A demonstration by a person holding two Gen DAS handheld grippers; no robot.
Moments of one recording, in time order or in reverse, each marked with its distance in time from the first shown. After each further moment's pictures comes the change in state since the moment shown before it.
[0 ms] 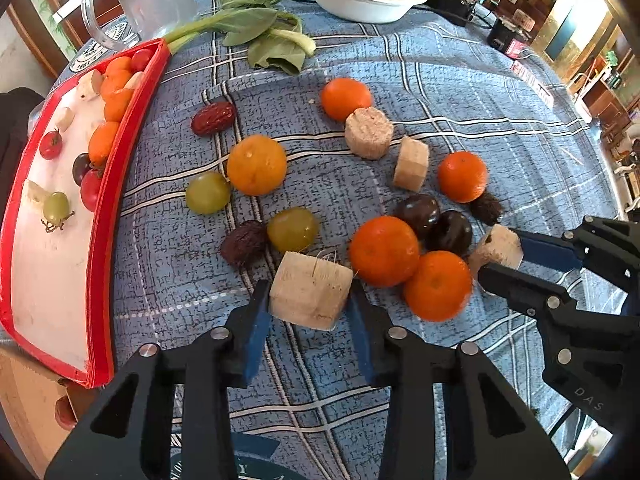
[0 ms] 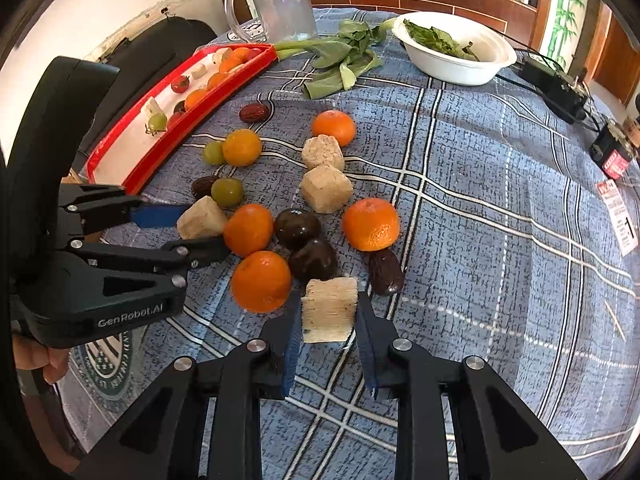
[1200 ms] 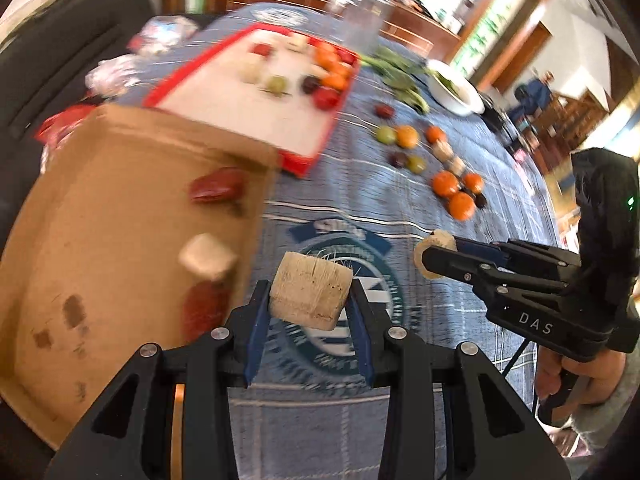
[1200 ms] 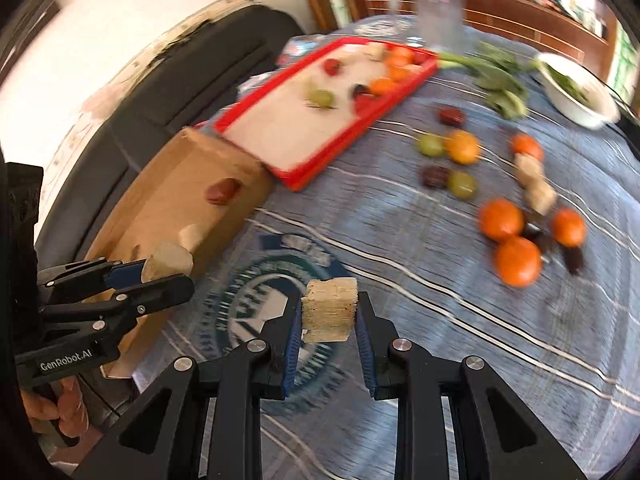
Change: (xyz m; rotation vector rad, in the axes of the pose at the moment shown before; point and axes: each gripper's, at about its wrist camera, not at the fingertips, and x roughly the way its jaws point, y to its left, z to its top) left arm -0.124 0.126 -0.195 -0.452 -0.207 -0.077; right arm -0.020 0.161 -0.018 -0.133 -0.001 0.203
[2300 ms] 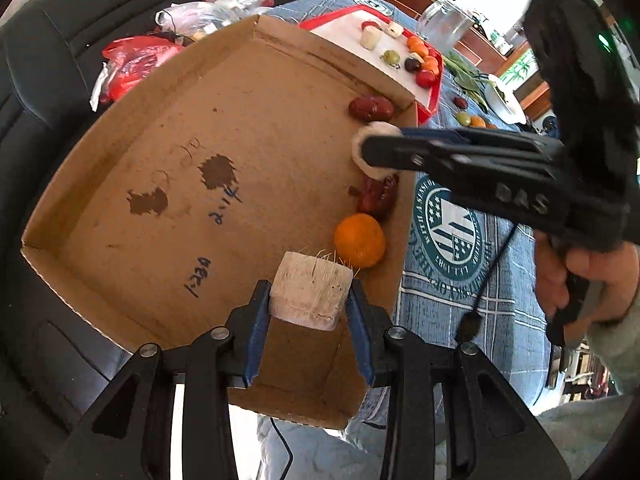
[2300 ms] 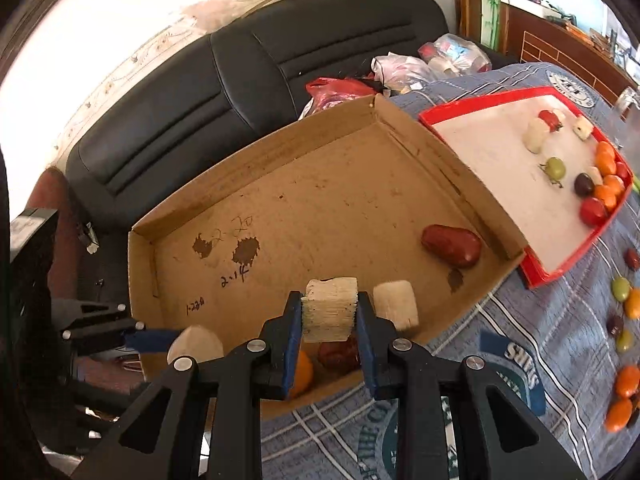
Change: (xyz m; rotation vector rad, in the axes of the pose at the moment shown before) left arm -0.030 0.104 -0.078 -0.154 0.058 0.011; right arm 0.078 0.181 0.037 -0.385 0.091 0.140
